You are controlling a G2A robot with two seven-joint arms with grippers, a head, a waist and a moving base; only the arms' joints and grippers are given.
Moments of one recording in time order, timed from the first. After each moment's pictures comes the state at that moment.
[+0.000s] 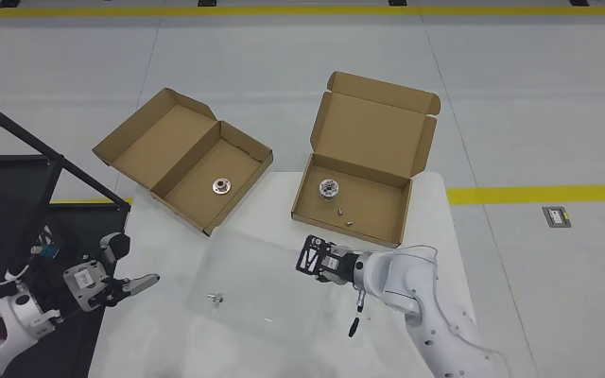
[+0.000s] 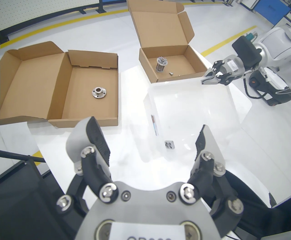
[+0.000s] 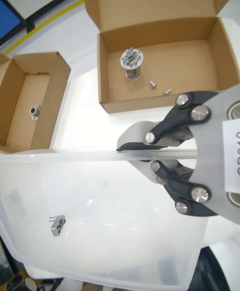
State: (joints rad) left arm 1.65 -0.61 -1.96 -1.85 0.44 -0.73 -0.40; right arm -0.89 -1.37 1.11 -1.58 -1.37 -0.78 0.64
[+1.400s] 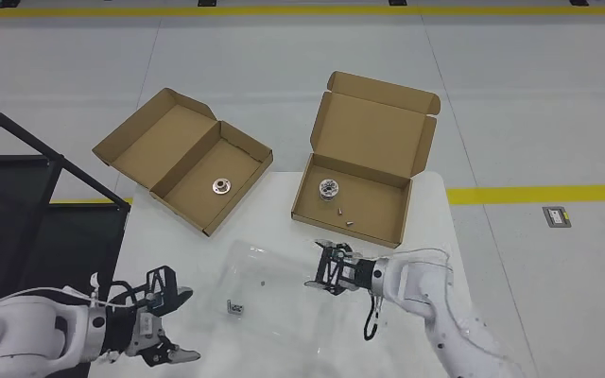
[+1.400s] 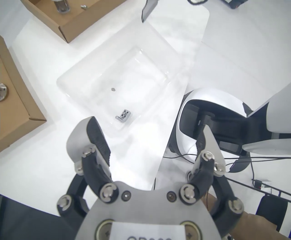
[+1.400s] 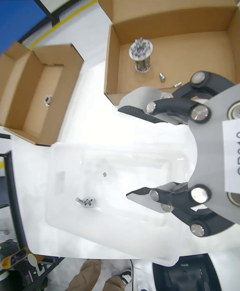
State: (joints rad) left arm 1.51 -0.54 -1.73 -2.03 0.38 -0.89 -0.92; right arm -0.98 -1.30 1.19 -1.62 -1.51 -0.87 0.29
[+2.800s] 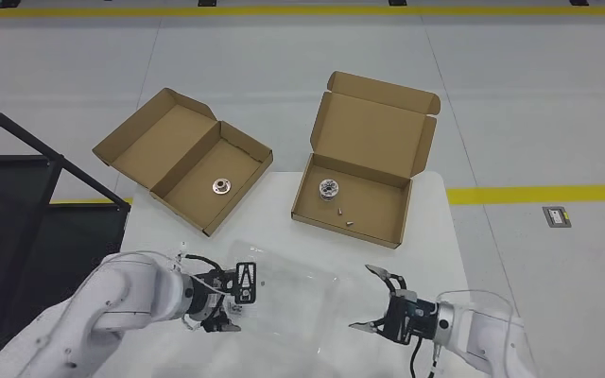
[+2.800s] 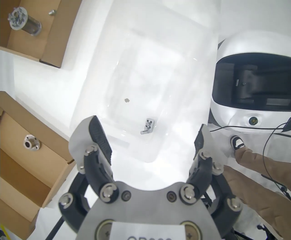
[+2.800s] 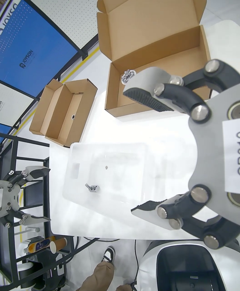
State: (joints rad) left arm 0.75 -0.64 -0.90 -1.89 0.75 -0.86 -0.96; right arm -1.33 -1.18 1.46 -1.80 -1.77 -0.98 -0.23
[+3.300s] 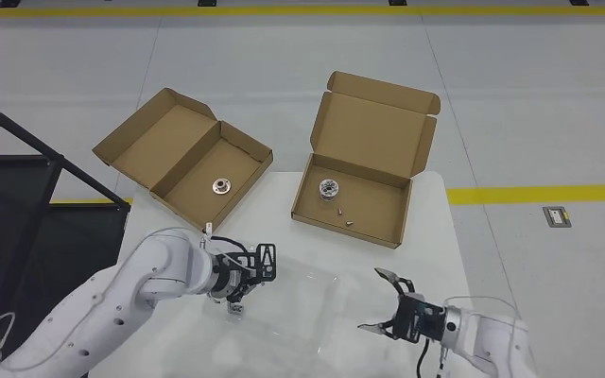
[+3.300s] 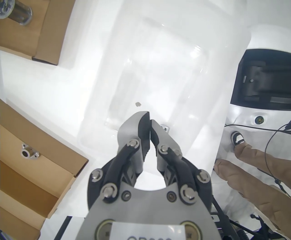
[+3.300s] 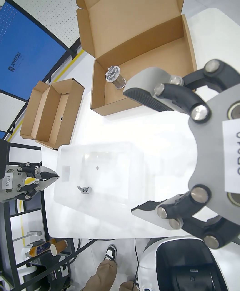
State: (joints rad) left arm 0.52 -0.74 -0.66 -1.71 0.74 -0.81 -0.97; right arm -1.34 -1.16 1.47 -1.73 -1.74 -0.97 -0.25
